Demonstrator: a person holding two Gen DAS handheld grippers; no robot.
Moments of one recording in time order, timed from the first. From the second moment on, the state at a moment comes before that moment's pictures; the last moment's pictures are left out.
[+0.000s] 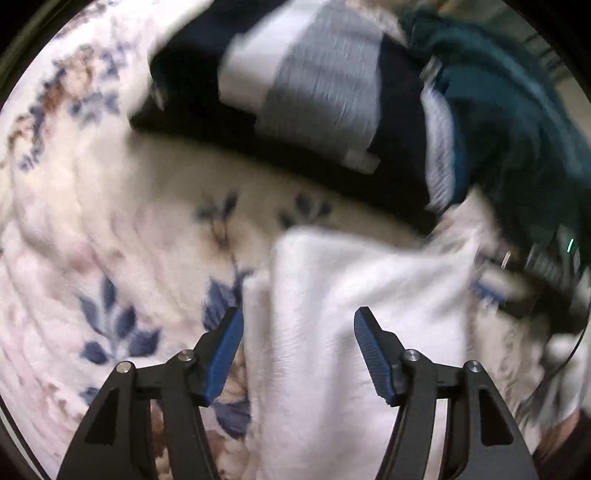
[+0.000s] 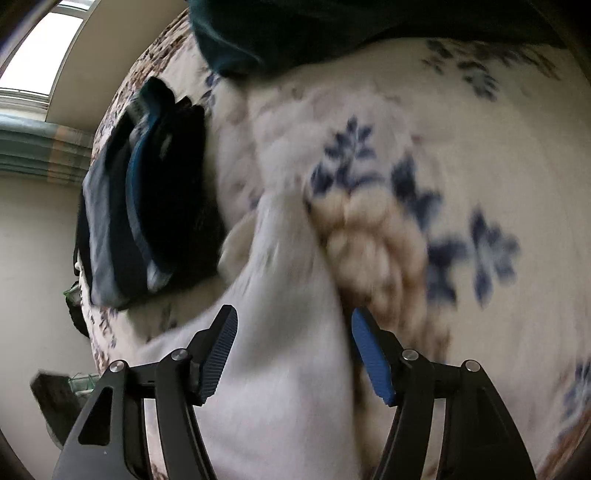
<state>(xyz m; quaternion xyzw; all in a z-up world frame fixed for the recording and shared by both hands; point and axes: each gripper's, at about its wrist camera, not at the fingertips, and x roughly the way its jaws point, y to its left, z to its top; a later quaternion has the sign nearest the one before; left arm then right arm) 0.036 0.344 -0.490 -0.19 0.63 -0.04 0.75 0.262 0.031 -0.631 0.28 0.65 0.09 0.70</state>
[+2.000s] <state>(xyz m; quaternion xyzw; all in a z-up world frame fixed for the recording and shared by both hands) 0.038 0.366 -0.468 -0.29 0.62 -0.04 0.73 0.229 0.091 -0.592 0.11 0.54 0.26 0.79</state>
